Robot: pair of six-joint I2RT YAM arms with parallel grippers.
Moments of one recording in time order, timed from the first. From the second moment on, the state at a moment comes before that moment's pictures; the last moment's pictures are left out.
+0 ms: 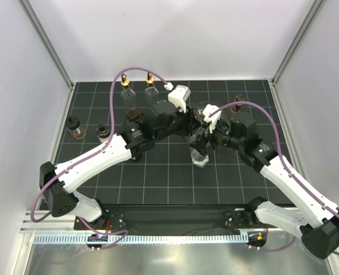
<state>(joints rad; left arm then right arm) -0.95 1.46 1.42 -0.29 -0.11 -0.46 0.55 0.99 0.94 -0.32 -0.40 -0.24</state>
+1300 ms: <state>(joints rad) -0.94 1.27 1.47 -0.25 -0.18 -0.46 0.48 0.99 0.89 -0.40 -0.44 -0.28</state>
